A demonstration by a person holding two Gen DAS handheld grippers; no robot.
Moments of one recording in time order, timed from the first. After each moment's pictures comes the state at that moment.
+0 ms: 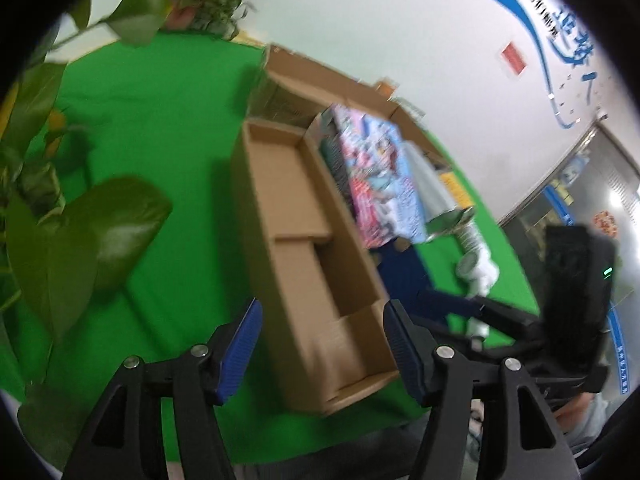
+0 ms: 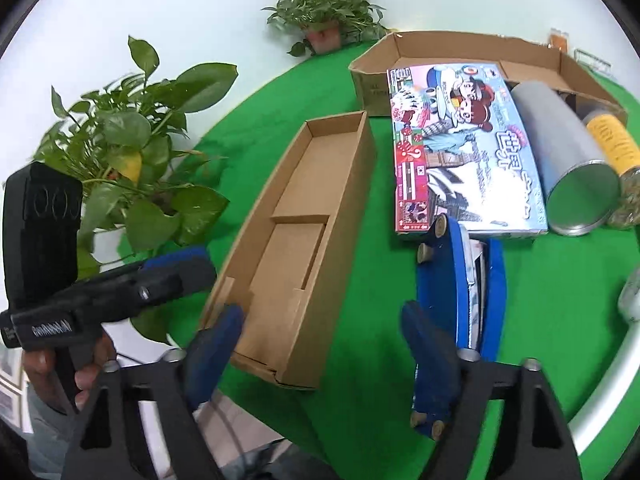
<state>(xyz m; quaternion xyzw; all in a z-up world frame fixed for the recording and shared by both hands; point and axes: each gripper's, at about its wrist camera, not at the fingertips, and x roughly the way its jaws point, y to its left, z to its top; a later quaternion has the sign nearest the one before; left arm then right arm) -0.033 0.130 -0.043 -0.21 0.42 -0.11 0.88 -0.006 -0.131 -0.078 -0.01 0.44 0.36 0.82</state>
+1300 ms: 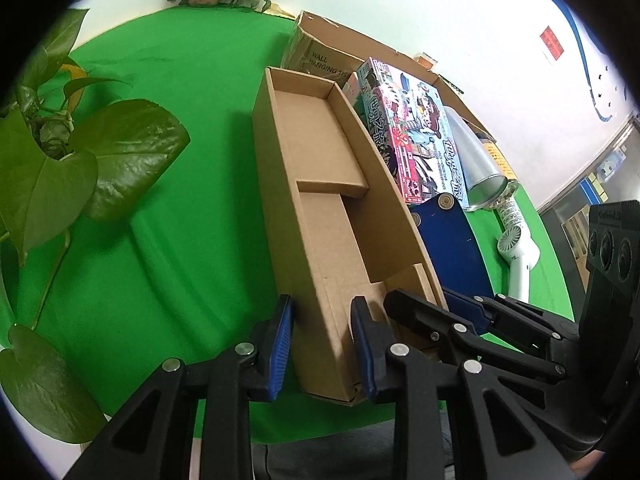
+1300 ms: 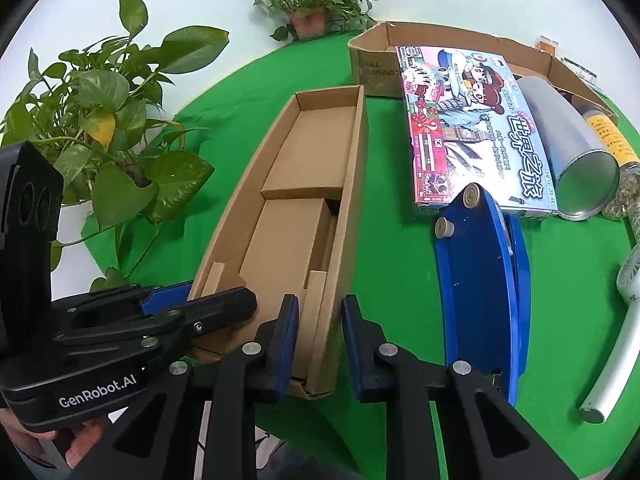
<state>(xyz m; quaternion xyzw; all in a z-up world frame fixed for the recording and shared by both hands) -0.037 0.119 -0.067 -0.20 0.46 -0.05 0.86 -0.030 -0.102 -0.099 -0.04 0.45 0.31 0.84</state>
